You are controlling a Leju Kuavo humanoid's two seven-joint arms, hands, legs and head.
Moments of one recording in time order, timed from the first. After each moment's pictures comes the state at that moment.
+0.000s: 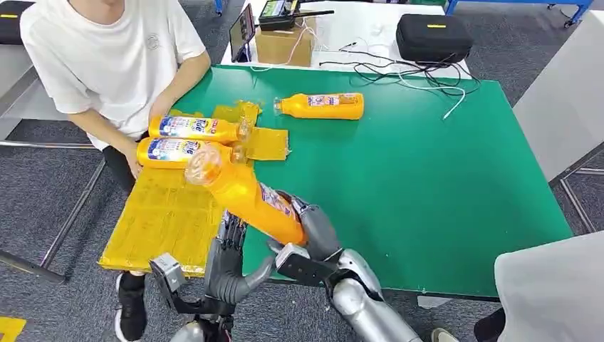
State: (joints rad) left arm 0.09 -0.14 -0.45 -1.47 0.40 0.13 -0.54; right arm -0.31 0.12 0.61 -1.05 0.44 -0.26 -0.50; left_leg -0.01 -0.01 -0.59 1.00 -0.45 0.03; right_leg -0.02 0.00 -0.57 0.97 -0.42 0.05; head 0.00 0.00
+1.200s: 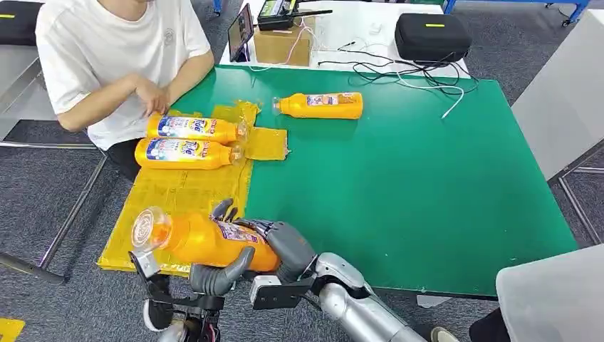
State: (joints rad) left arm 0.14 -0.18 -0.33 -1.53 0.61 0.02 -0.44; right arm -0.40 0.11 0.84 -0.95 0.49 -0.16 -0.52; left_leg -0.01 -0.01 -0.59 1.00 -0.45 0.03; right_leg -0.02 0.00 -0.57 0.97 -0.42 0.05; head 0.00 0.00
